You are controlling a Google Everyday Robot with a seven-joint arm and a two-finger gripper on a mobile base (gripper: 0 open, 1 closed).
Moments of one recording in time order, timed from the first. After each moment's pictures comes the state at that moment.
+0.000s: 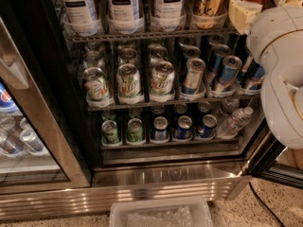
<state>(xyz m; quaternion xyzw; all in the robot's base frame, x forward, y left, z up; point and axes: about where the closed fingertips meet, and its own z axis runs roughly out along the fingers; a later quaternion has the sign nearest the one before) 0.562 -0.215 1.099 -0.09 0.59 -0.08 0.80</state>
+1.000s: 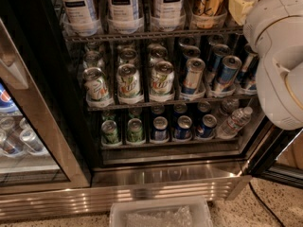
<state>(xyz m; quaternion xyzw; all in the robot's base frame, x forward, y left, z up) 0.590 -0.219 1.102 -0.09 0.61 -0.11 0.78</state>
